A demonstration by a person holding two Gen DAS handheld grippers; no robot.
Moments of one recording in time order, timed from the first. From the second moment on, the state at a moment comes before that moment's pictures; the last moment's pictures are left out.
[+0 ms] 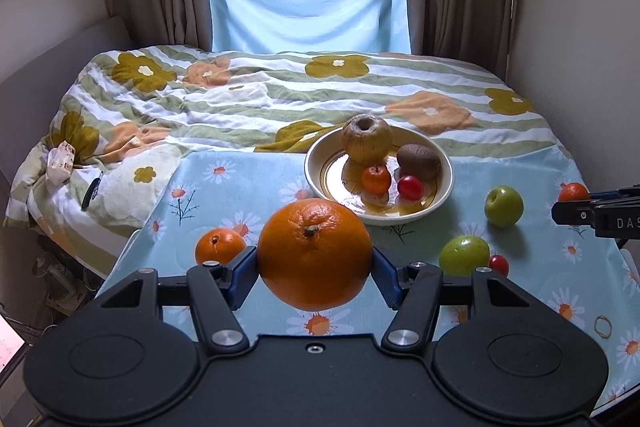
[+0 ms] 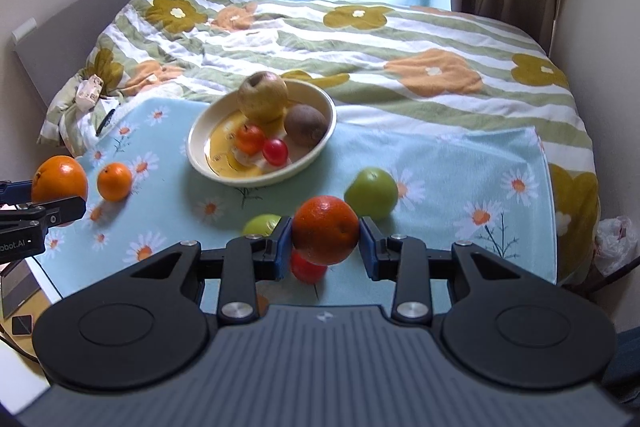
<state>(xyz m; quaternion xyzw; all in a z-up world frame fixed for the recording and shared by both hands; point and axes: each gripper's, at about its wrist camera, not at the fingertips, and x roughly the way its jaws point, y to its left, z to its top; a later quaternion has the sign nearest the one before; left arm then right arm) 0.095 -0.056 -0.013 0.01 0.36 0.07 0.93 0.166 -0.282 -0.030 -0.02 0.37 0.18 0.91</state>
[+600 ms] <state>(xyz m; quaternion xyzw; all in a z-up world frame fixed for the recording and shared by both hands) 0.182 -0.017 0.012 0.04 0.36 -0.01 0.93 0.220 -0.218 0.000 0.01 0.37 0.14 0.92</state>
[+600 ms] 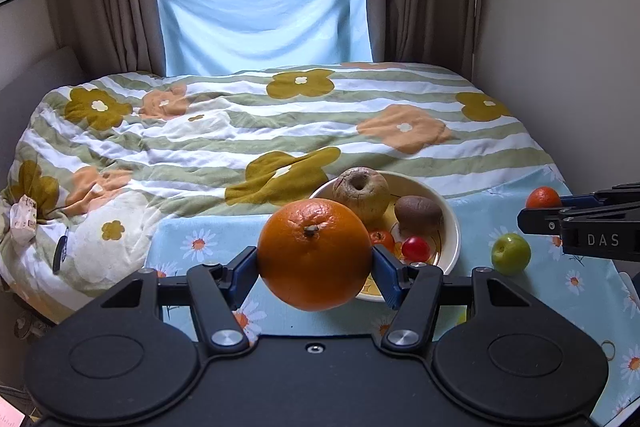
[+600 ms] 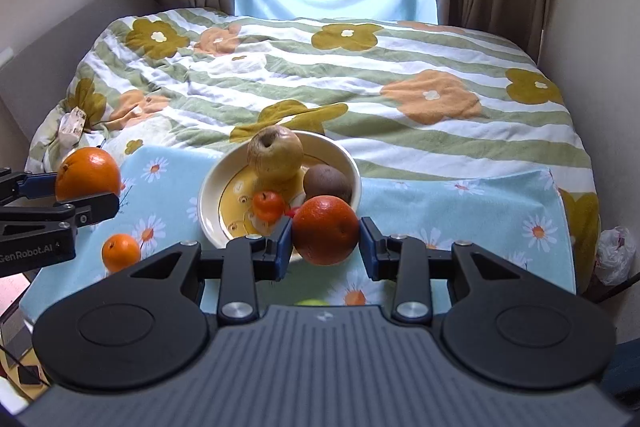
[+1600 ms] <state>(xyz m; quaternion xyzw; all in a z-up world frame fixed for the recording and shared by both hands) 0.323 -0.020 -0.091 0.12 0.44 -0.12 0.88 0.305 -0.184 -0.055 0.04 0.43 0.04 0.90</state>
